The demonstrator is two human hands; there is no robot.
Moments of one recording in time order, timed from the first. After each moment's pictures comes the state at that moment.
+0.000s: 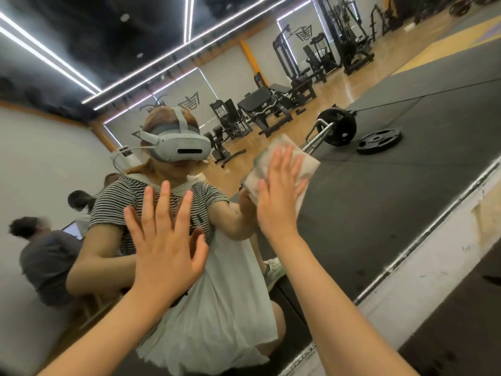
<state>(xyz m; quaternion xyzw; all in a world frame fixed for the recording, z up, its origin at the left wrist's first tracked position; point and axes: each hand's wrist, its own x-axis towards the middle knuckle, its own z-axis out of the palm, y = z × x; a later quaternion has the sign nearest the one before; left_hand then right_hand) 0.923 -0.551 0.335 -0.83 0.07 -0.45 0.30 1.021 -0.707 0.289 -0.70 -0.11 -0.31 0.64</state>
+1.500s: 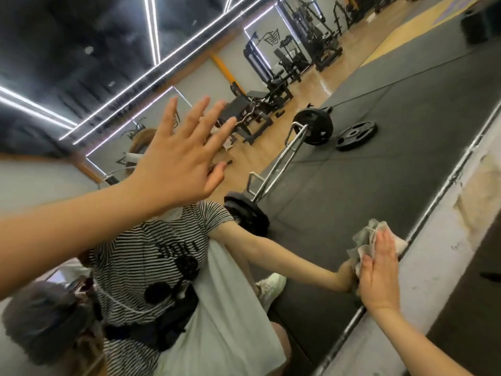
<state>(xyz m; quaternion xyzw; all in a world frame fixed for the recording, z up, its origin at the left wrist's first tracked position) 1.079 -0.706 0.434 -0.71 0.32 -0.35 0.51 1.107 -0.827 0.020 -0.69 0.12 -0.30 0.65</state>
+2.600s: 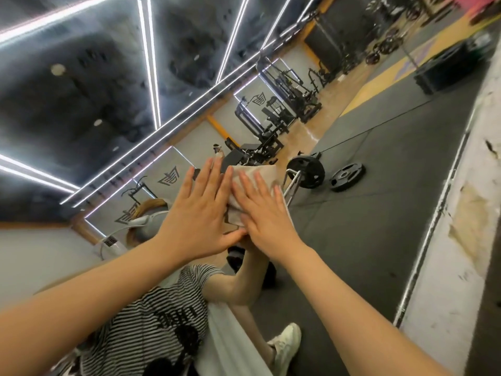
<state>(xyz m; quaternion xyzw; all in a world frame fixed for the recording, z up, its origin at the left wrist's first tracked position) 1.076 -0.702 0.434 -0.74 0.34 -0.36 0.45 1.114 -0.809 0.304 -0.75 -0.19 -0.44 0.46</state>
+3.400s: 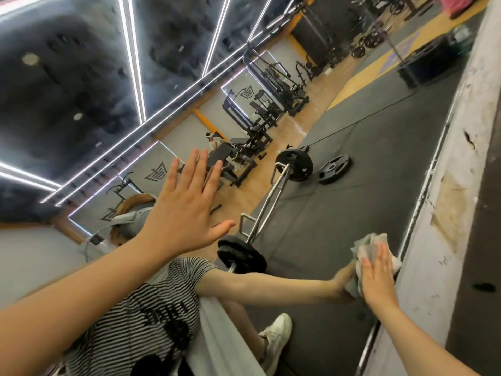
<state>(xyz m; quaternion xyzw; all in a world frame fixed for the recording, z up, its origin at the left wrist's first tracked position) 1.079 -0.703 0.434 -0.73 0.32 -0.36 0.49 1.125 -0.842 0.055 -0.62 0.21 -0.23 0.72</state>
